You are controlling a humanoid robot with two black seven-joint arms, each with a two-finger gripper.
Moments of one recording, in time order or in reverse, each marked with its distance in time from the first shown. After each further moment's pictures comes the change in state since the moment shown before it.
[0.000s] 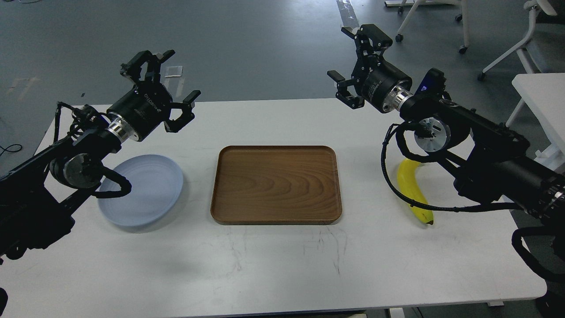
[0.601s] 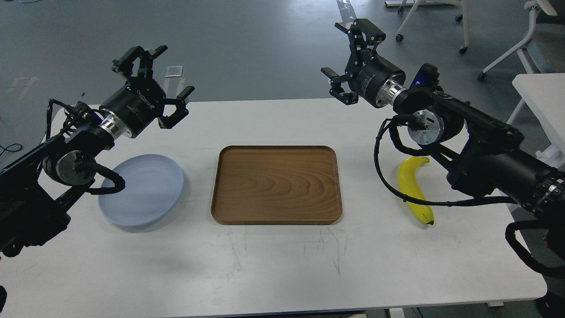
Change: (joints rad) left arm -0.016 0.006 -0.010 0.032 -0.006 -0.018 0.007; right arm 0.022 0.015 -0.008 -0.003 0.004 -0.033 -0.020
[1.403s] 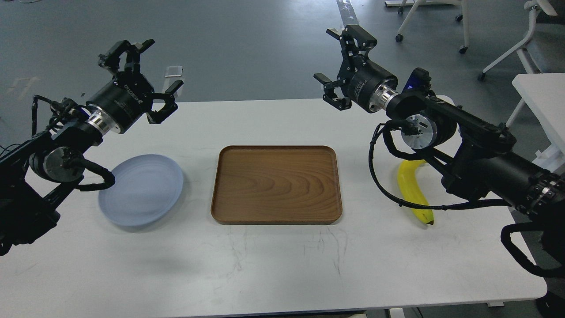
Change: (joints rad) left arm 0.001 0.035 -0.021 -0.003 -0.007 0.004 0.002; right arm -0.004 0.020 -0.012 0.005 -0.003 0.000 0.001
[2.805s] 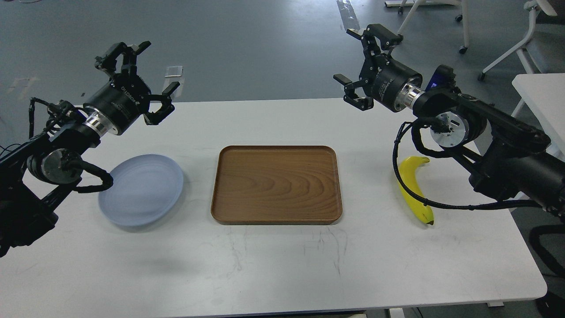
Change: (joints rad) left arm 0.007 0.006 -0.001 0.004 0.000 0.003 -0.009; right arm -0.021 -0.111 0.013 0.038 0.005 0.079 -0.043
